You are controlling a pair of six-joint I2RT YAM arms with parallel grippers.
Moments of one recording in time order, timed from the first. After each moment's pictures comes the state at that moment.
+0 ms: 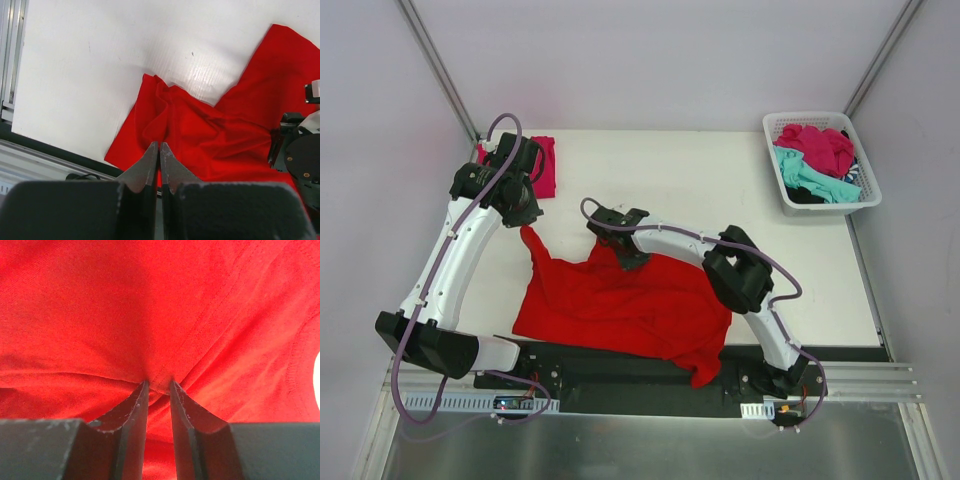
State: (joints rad) left arm -0.28 1.34 1.56 -1.31 -0.32 -0.53; right arm 0.99 2.21 1.77 -0.90 0.34 0.51
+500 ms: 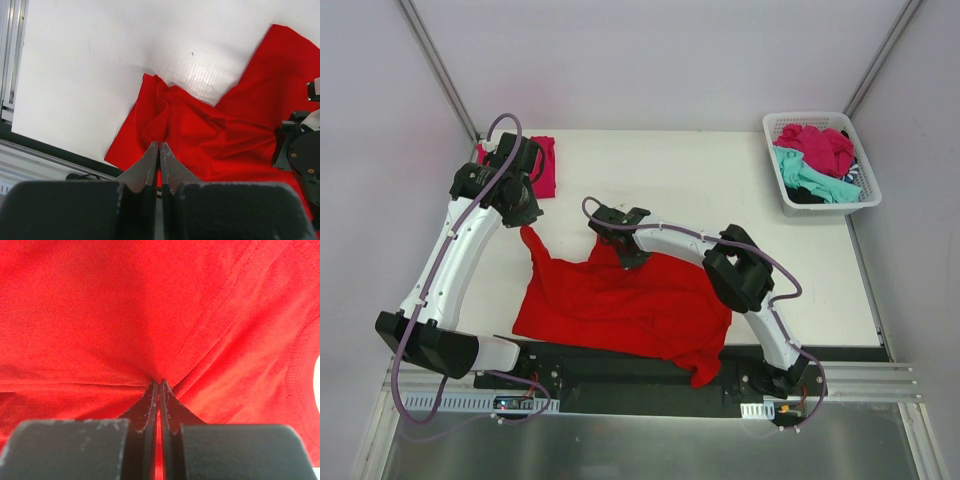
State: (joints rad) left arm -0.28 1.34 1.56 -1.31 -0.32 -0.53; right arm 0.97 2.21 1.76 -0.89 0.33 0.51
